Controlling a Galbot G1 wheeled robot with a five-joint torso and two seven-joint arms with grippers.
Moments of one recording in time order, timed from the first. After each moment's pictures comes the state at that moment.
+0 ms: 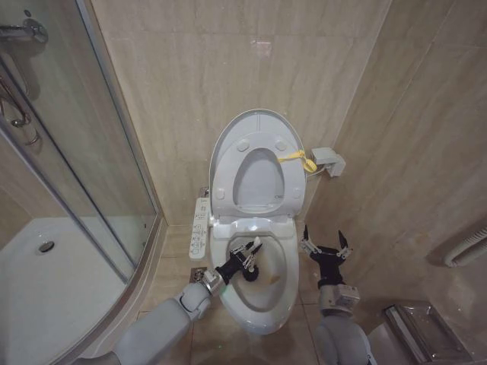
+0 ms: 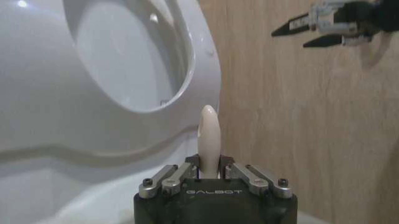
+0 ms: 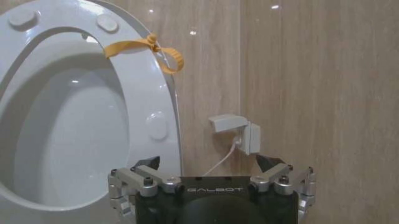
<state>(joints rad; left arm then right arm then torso) 0.61 -1.19 0.52 -1.11 -0.51 -0.65 0.19 -1.42 1.45 0.48 2.03 0.08 0.09 0.35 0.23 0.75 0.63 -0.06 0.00</state>
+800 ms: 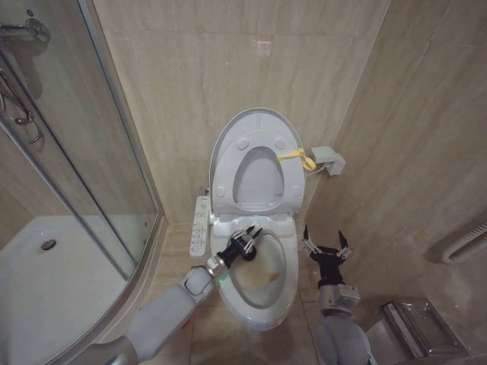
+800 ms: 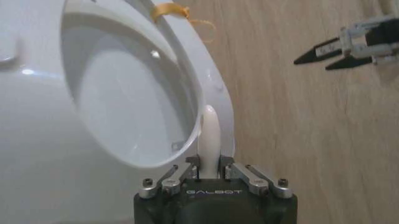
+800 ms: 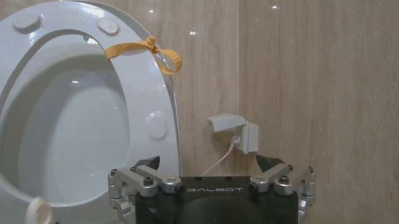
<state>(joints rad) 0.54 -1.27 0.44 -1.06 -0.41 -0.71 0.17 -1.42 1.45 0.48 2.03 0.08 0.09 0.35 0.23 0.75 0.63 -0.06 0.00</state>
